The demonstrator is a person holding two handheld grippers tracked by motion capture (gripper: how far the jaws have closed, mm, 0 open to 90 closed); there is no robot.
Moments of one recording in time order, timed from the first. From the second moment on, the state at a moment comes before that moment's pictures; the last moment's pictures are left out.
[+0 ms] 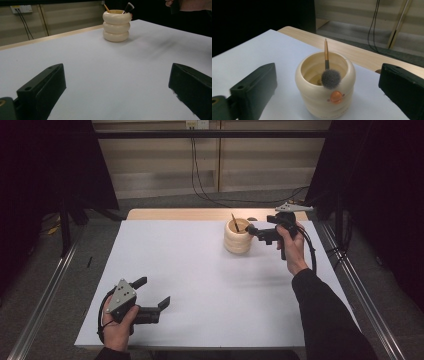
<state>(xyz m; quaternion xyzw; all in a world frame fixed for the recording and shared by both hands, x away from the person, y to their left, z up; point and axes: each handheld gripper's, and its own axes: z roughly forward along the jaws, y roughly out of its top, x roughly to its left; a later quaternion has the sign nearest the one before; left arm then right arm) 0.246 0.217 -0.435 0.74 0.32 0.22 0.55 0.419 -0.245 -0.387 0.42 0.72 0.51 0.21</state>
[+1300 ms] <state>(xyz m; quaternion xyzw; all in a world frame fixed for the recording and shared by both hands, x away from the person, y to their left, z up) 0.240 0.218 -0.434 0.73 0.33 0.22 0.55 0.338 -0.259 -0.402 0.43 0.67 0.54 0.28</state>
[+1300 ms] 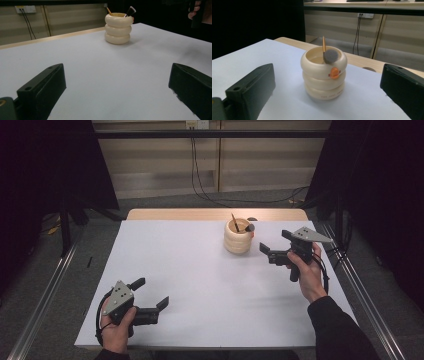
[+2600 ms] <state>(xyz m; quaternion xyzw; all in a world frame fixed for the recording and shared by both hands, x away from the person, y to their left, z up) 0.230 0.221 -0.431 0.72 0.34 0.23 0.56 0.237 -0.297 -0.427 0.42 0.67 0.52 0.30</state>
